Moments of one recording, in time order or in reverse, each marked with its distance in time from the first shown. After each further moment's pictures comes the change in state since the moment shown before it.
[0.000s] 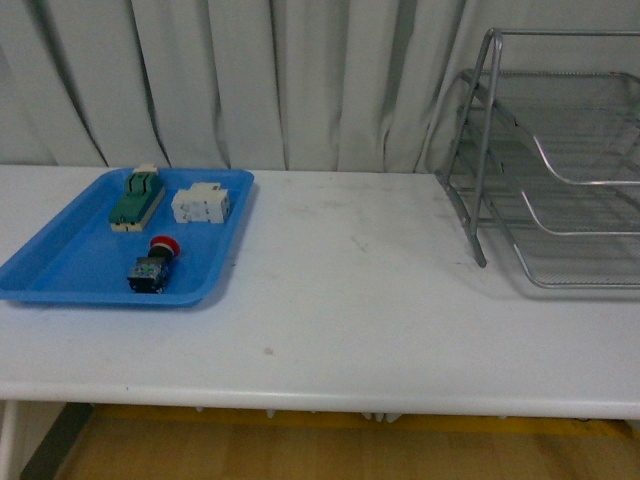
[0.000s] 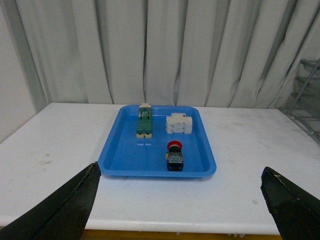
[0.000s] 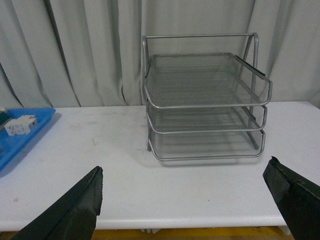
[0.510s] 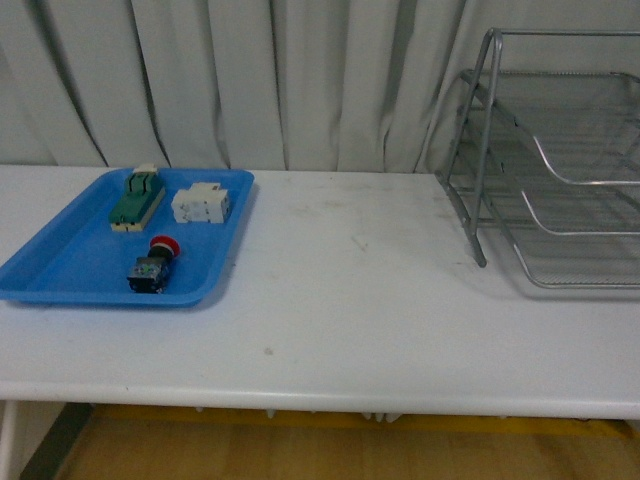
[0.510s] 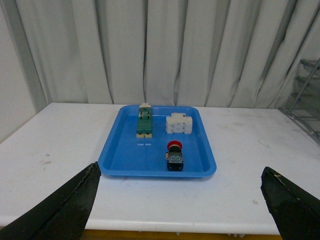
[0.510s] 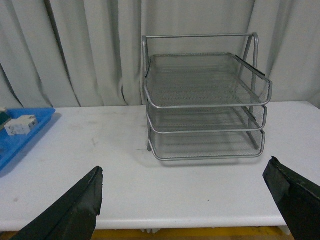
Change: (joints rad) left arm 0.000 0.000 0.000 0.000 0.000 0.000; right arm 0.000 0.000 0.000 0.000 0.000 0.000
